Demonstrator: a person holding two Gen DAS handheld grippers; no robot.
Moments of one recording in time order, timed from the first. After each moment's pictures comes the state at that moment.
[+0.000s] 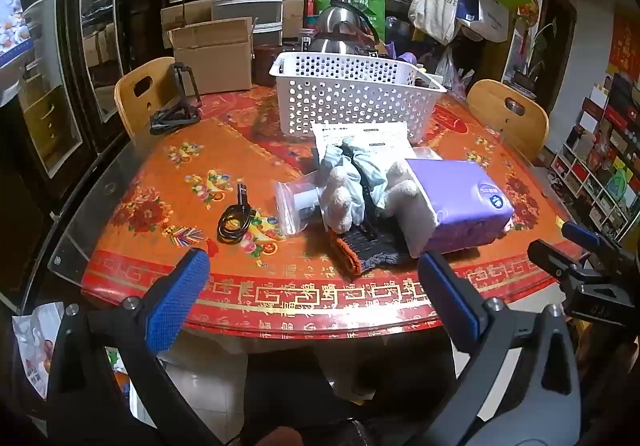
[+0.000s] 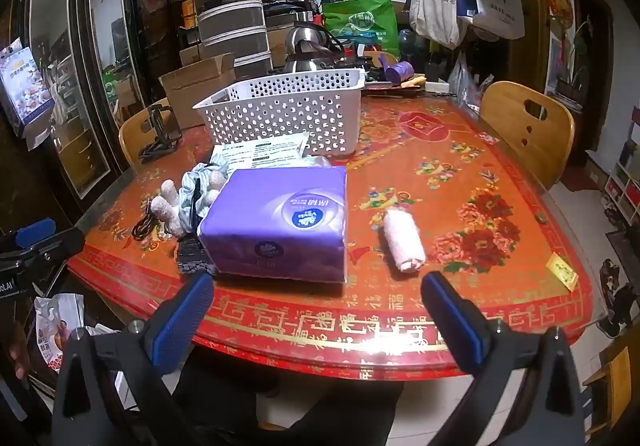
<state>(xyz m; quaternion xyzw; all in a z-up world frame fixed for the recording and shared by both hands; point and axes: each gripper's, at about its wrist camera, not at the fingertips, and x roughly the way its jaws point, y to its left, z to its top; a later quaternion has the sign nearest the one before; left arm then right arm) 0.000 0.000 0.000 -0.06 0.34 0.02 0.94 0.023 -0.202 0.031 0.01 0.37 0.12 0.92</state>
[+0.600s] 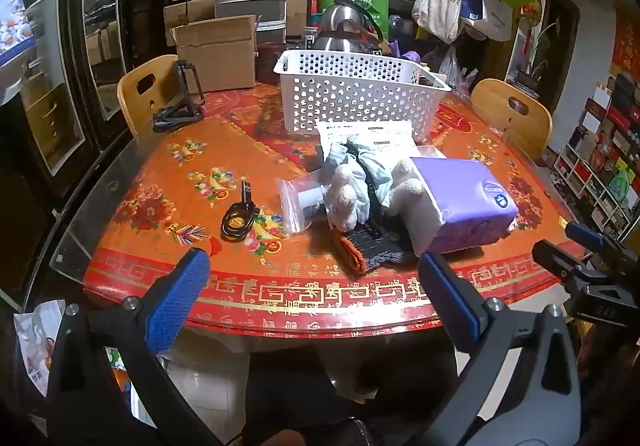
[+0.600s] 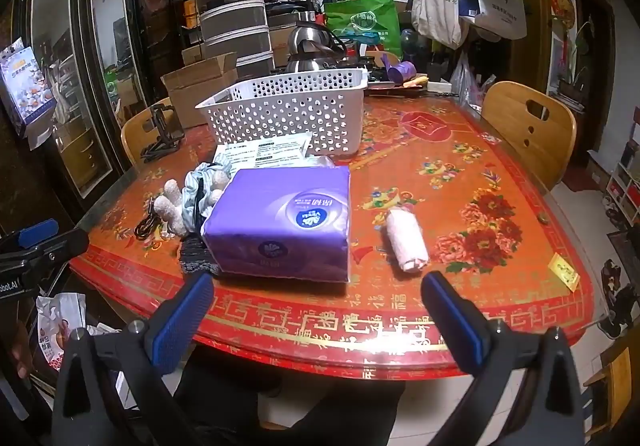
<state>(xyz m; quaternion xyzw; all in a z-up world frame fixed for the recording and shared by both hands) 0.000 0.003 -0.002 -0.05 0.35 0.03 0.94 0.023 -0.202 0.032 0.00 0.37 0.12 0.92</state>
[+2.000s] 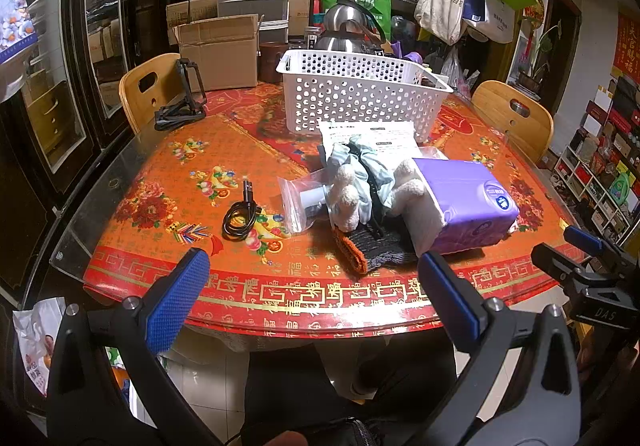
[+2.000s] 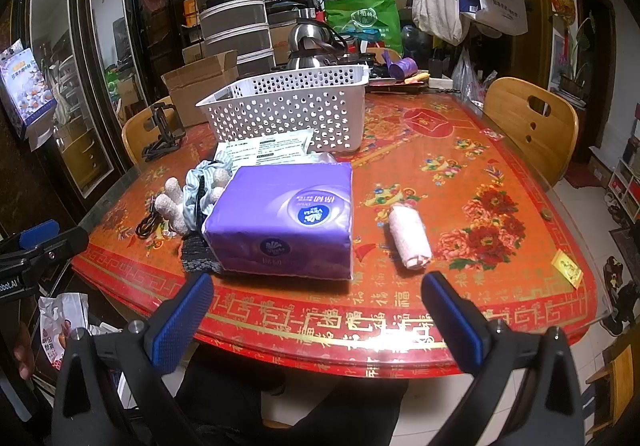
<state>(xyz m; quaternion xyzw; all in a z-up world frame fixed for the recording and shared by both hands) 0.002 0.008 -0.001 -0.05 0.35 0.03 0.94 0.023 -0.201 0.030 0.01 0.37 0.12 0.92</state>
